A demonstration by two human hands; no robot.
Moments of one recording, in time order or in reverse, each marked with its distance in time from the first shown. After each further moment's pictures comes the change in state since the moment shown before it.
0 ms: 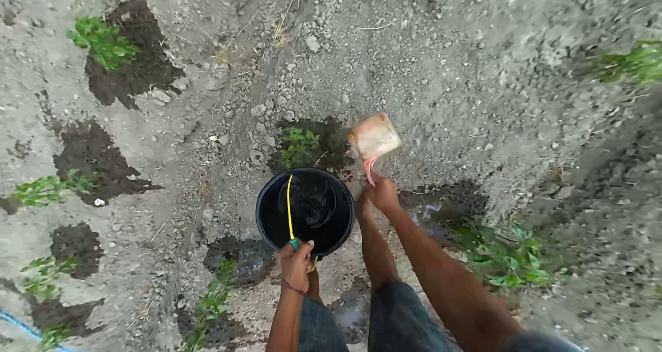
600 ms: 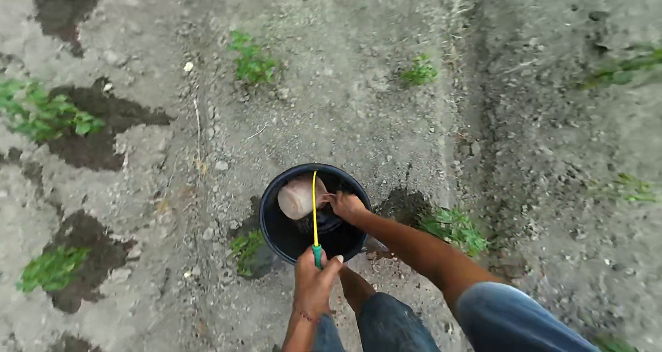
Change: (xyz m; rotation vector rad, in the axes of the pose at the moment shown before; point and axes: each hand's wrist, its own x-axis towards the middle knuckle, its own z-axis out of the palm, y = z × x) left_hand -0.117 0.107 0.299 0.694 -0.641 0.411; right_hand 0.016 0.047 -0.240 -0.395 -0.101 -0.068
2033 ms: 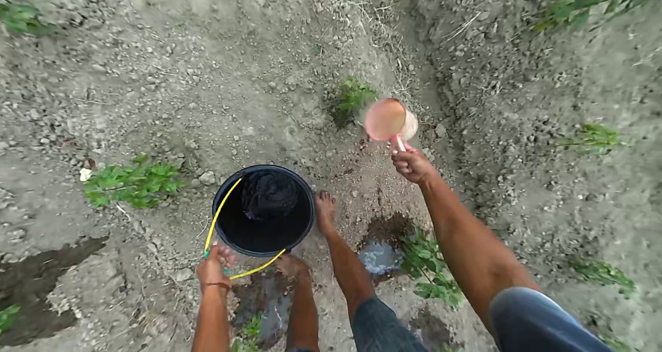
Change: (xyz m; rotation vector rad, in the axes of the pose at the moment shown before) left_hand 0.428 0.139 0.054 0.173 0.535 -0.317; right_hand 0.058 0.492 -0.159 2.085 0.644 0.380
